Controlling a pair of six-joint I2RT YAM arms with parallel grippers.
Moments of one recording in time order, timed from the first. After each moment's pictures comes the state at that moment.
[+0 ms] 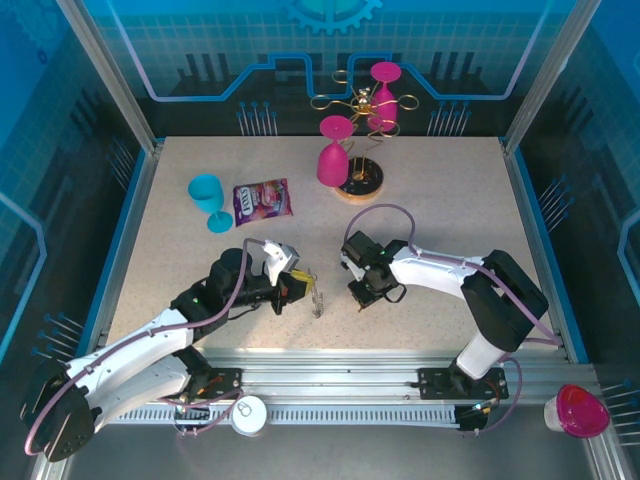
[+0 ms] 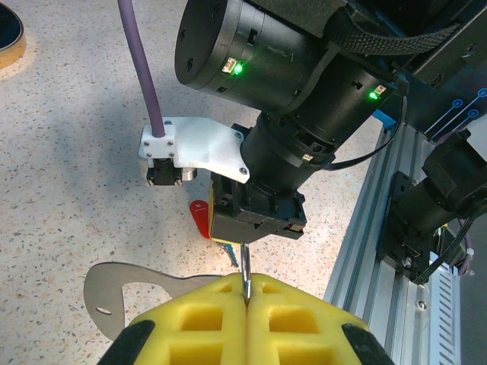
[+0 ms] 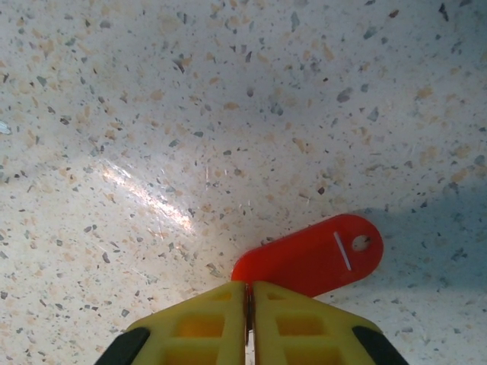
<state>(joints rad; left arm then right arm) -0.67 0.87 0.47 0.02 0.44 -0.22 0.75 1.64 0.92 -0.67 -0.03 0.20</state>
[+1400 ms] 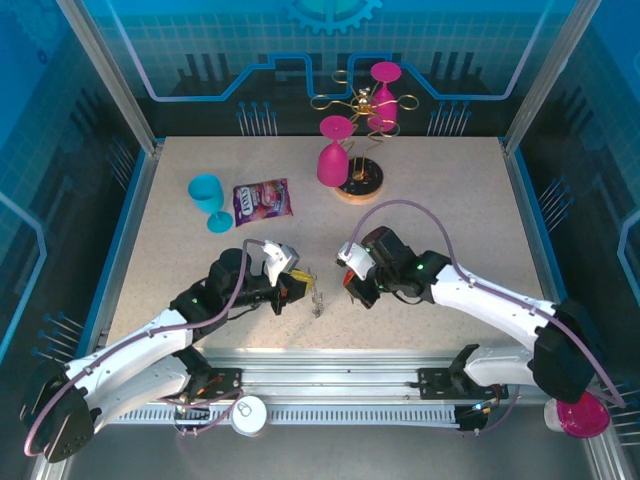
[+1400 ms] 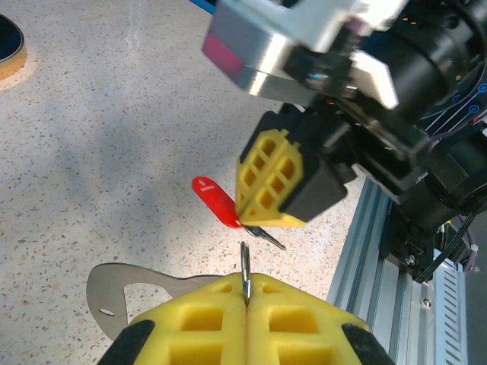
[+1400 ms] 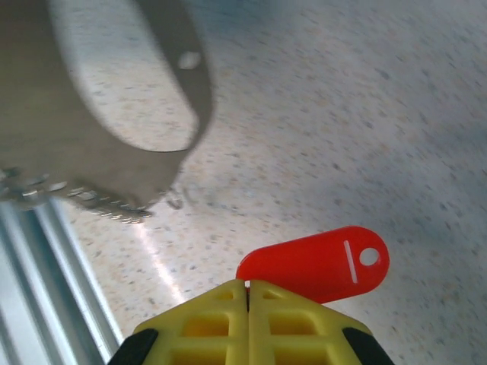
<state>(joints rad) -0.67 0.87 0.47 0.02 0.44 -0.19 0.78 1.24 0.83 -0.53 -0.25 -0.12</state>
